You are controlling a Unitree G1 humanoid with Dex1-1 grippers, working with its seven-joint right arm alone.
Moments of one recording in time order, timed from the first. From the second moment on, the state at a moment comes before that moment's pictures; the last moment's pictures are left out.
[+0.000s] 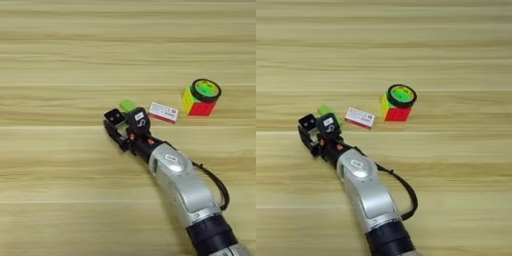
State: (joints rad) arm -0.14 -0.01 0.23 0.19 0.07 0.15 0.34
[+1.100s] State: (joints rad) arm -0.30 -0.01 0.12 0.39 0.01 -0.07 0.30
